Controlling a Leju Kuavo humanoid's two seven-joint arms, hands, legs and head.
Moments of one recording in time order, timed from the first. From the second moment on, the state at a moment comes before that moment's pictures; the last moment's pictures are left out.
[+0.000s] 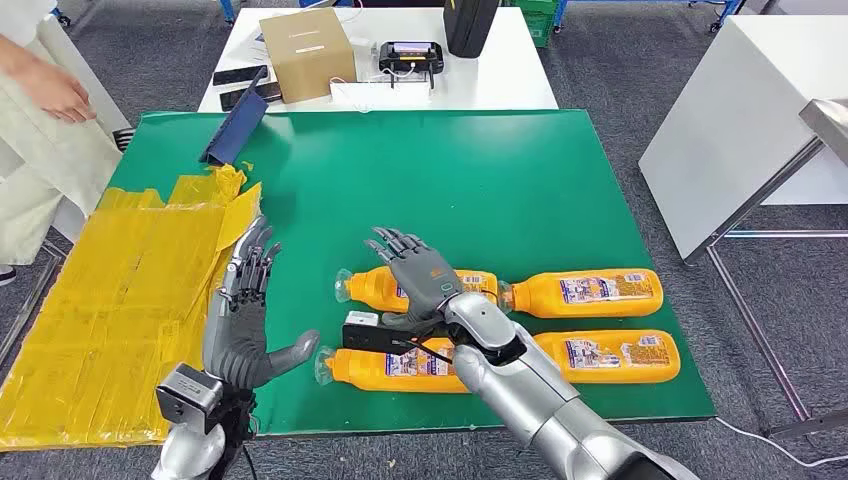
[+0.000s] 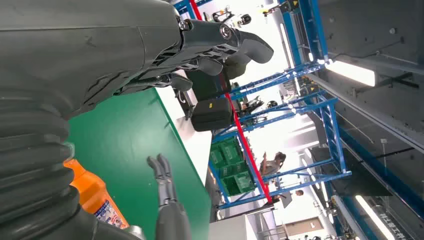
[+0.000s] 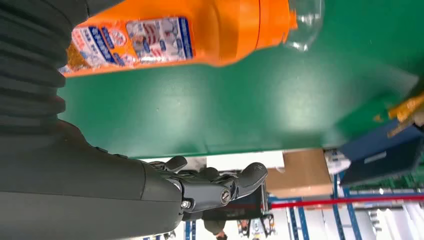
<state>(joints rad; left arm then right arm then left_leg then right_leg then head) -0.03 -0.01 -0.34 -1.67 -0.22 0.18 -0.48 -0.54 0.10 0.74 -0.95 0.93 -0.12 -0.01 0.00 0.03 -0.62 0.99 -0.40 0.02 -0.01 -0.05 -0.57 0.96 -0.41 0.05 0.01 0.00</state>
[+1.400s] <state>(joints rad) -0.12 -0.05 -0.38 -1.55 -0.15 0.13 -0.47 -0.72 0.15 0.65 -0.40 1.10 -0.08 0.24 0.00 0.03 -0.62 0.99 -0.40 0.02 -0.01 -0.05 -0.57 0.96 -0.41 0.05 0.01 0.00</state>
